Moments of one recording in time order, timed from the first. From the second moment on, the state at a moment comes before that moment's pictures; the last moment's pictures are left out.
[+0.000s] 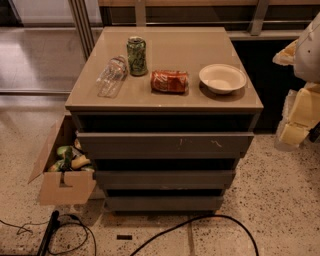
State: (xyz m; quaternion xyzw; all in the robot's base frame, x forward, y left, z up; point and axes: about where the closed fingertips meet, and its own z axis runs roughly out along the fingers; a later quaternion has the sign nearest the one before) arm 0.438 -0.217 0.977 -0.60 0.78 -0.04 0.16
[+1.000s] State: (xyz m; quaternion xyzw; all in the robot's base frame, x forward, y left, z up) arm 0.444 -0.222 0.930 -0.60 0.78 0.00 0.19
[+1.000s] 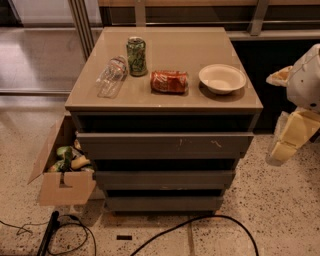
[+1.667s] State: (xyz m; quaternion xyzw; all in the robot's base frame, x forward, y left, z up) arm 0.454 -0.229 0.860 -0.57 0.77 0.07 0.28
